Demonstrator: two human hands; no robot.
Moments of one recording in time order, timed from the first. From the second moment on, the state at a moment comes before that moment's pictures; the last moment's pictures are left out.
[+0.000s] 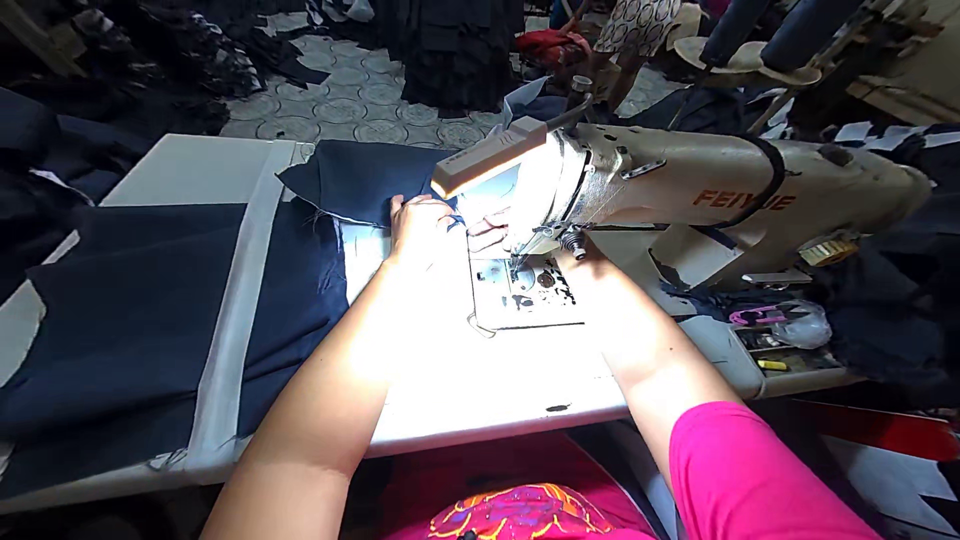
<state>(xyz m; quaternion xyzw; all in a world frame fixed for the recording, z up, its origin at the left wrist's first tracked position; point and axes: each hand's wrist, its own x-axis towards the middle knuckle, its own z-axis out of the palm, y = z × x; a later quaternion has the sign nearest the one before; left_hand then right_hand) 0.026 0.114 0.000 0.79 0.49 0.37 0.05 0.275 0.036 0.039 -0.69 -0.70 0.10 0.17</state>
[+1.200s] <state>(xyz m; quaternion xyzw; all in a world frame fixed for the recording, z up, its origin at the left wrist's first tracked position) 0.085 -0.045 0.069 0.84 0.49 0.07 0.21 0.199 -0.155 -0.052 -0.29 -0.91 0.04 0.28</state>
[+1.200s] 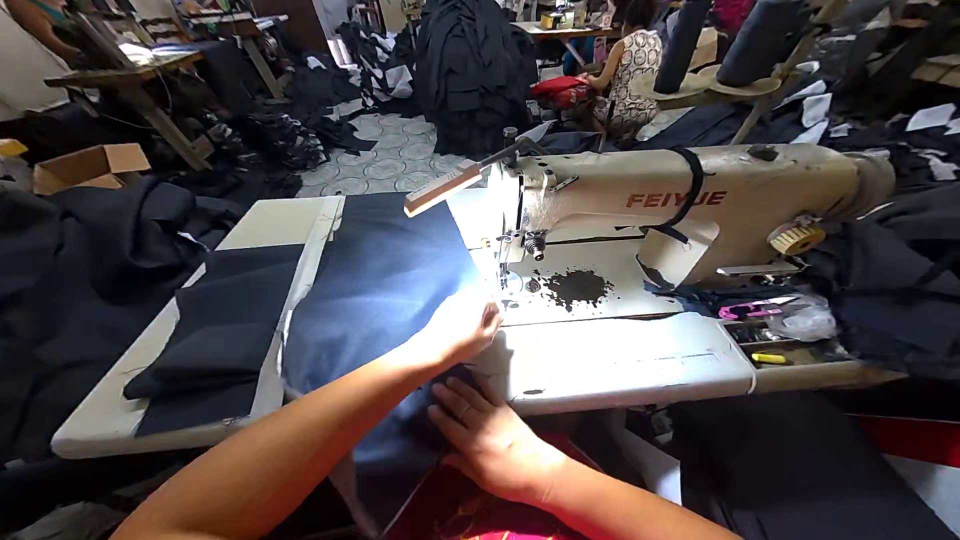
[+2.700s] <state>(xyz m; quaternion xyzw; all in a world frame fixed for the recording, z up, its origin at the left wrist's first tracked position) 0.084 0.057 0.000 0.68 0.47 0.47 0.30 0.263 -0.001 0.003 -0.46 -0.78 -0.21 0.37</state>
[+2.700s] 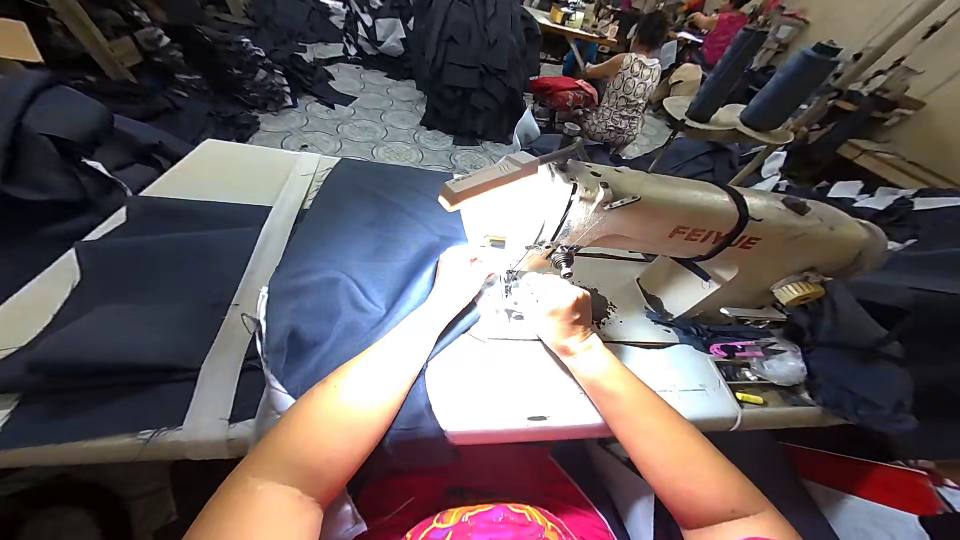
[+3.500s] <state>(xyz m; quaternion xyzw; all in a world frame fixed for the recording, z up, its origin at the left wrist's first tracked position) 0.065 0.032 0.045 0.79 0.48 0.33 0.19 0.249 -0.074 -0.016 -0.49 -0.81 -0.08 0.32</state>
